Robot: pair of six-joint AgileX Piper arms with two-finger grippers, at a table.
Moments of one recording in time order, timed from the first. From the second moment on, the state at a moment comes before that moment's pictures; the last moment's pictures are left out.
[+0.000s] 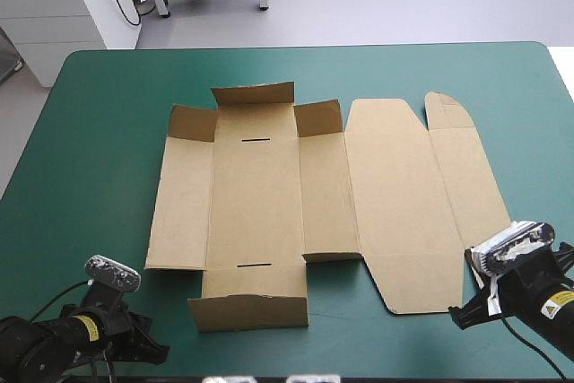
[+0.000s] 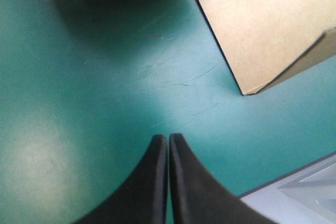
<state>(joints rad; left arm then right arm) -0.43 0.57 -0.50 -0.08 1.10 -0.02 0.06 0.50 -0.73 0.28 0.97 -0.49</state>
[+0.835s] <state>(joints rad) -0.43 0.80 -1.03 0.27 1.16 -0.14 0.06 0.46 -0.67 0.26 0.97 -0.50</state>
